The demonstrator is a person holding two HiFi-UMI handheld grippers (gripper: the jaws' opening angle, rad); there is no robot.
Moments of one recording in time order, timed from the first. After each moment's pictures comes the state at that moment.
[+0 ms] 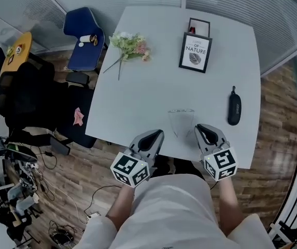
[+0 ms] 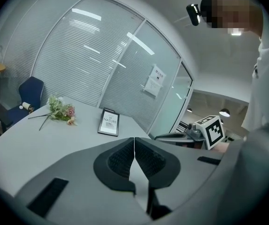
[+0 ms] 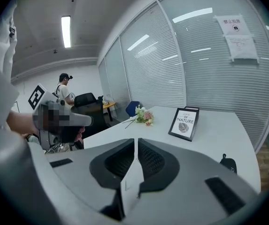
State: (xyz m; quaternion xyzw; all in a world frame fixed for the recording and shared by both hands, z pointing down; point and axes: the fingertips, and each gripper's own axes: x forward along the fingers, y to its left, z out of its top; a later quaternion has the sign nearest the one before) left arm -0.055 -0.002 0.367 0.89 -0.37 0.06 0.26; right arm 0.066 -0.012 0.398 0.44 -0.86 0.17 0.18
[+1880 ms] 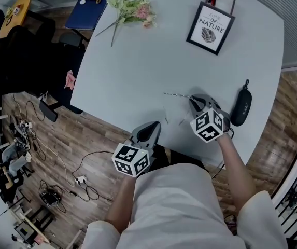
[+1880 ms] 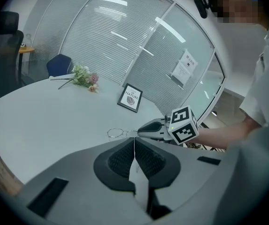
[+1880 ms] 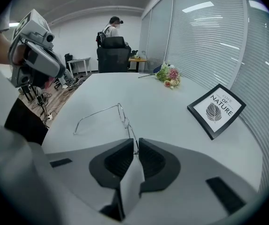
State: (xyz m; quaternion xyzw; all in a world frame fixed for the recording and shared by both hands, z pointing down) left arm -0.029 0.005 0.492 0.79 -0.47 0.12 0.37; right arm 0.077 -0.089 0.585 0.23 -0.86 0.05 0.45
